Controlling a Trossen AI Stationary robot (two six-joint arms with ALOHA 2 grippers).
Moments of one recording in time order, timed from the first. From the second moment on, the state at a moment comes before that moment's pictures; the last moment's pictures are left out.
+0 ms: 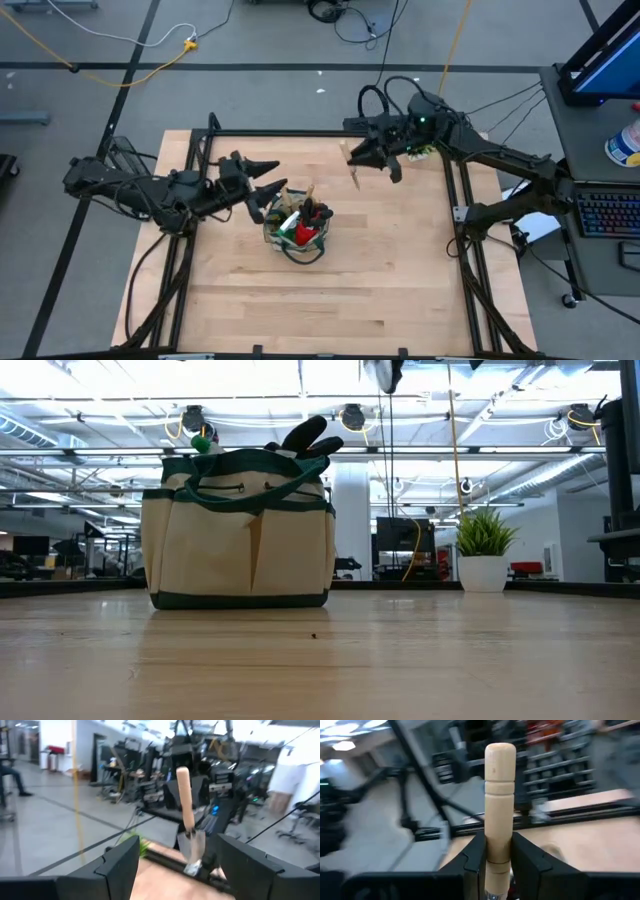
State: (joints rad) left arm -0.22 1.01 0.86 0.29 -0.61 -0.13; right arm -0.44 1.28 1.25 -0.09 -0.77 0.25
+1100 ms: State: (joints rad) left arm -0.05 1.26 0.92 0.54 -0.11 -0.32; right arm -0.30 1.49 1.25 0.22 -0.94 0.39
